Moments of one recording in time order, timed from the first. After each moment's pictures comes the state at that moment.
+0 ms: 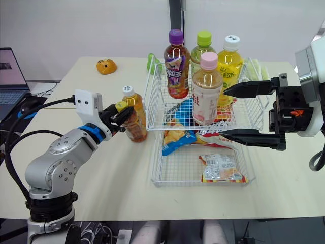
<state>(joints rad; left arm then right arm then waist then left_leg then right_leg) -0.42 0.46 0.20 -0.40 -0.55 0.83 -0.19 -0.58 -1.17 -0.35 -0.48 1.08 0.81 1.06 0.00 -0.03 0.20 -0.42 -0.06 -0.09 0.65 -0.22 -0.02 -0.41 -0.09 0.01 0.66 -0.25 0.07</state>
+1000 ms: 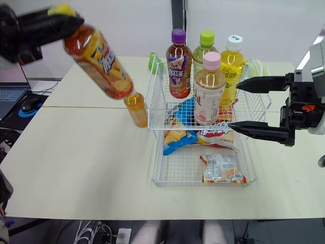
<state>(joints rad) -1.21 1.04 0.25 0.02 -1.05 1.09 -0.82 -0.52 -1.21 -0.44 -0.47 1.08 0.84 1.02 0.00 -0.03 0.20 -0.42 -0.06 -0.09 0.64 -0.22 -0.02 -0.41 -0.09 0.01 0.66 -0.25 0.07</state>
